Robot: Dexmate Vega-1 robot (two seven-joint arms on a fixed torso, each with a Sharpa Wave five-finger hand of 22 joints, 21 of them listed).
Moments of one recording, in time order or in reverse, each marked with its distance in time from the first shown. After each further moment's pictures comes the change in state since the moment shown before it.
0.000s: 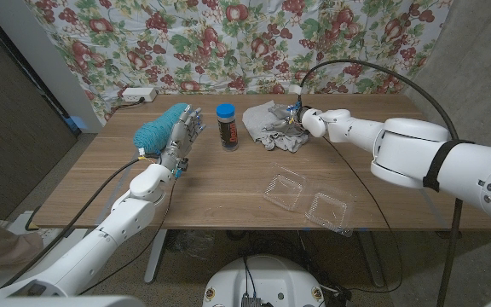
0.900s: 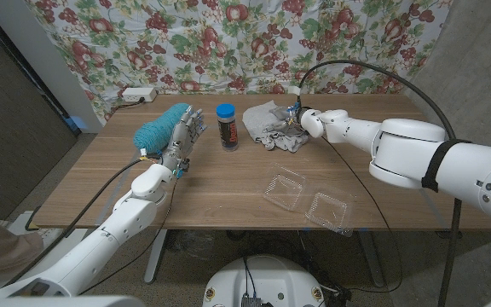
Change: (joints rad) left arm -0.008 -0.008 0.007 0.016 -0.002 0.000 -0.006; left_hand 0.000 0.000 0.000 0.000 0.000 0.000 0.000 0.000 0.000 0.000 0.000 0.000 0.000 0.000 0.000 0.000 0.000 0.000 0.000 0.000 0.000; right arm 0.000 0.009 -0.022 0.001 0.013 -0.030 0.013; right_hand 0.041 0.004 -0.006 -0.006 0.031 0.019 -0.040 0.010 0.005 0.075 -0.036 0.034 0.012 0.120 -0.051 0.026 0.004 0.099 -0.027 0.024 0.003
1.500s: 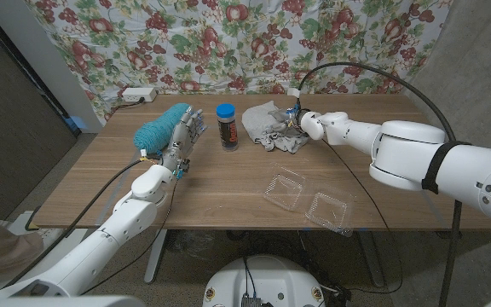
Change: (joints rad) left arm 0.010 0.003 -0.001 -0.011 0.000 -0.003 0.006; left_hand -0.005 0.005 0.002 -0.002 -0.004 0.000 0.000 0.000 0.000 0.000 0.000 0.000 0.000 0.000 0.000 0.000 0.000 0.000 0.000 0.000 0.000; right arm -0.010 -0.002 -0.002 0.000 -0.009 0.018 -0.018; right_hand 0.009 -0.001 -0.001 -0.001 0.005 0.012 -0.005 0.005 0.009 0.030 0.005 0.013 0.012 0.047 -0.011 0.009 0.011 0.045 -0.023 0.009 0.000
